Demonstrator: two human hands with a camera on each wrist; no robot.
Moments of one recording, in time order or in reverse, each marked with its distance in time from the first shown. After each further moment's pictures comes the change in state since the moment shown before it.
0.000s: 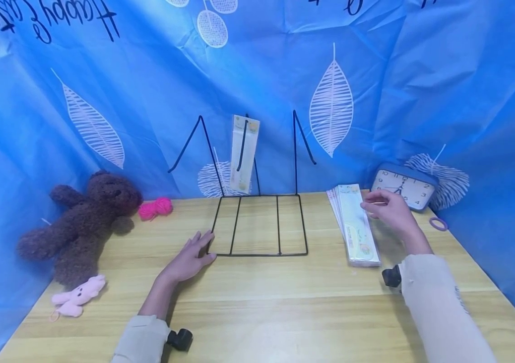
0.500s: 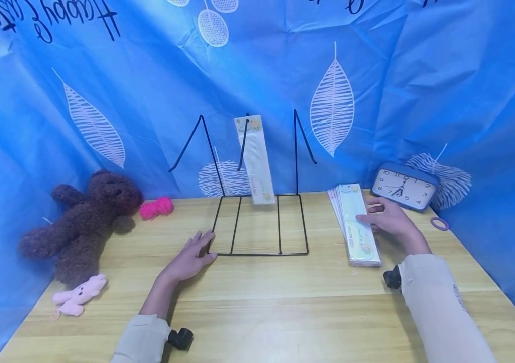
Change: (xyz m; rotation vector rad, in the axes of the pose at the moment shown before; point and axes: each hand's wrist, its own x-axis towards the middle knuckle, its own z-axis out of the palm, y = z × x) left_hand 0.000 0.000 0.000 -0.008 -0.005 0.001; right_hand 0.004 0.013 0.002 -0.067 -0.181 0.164
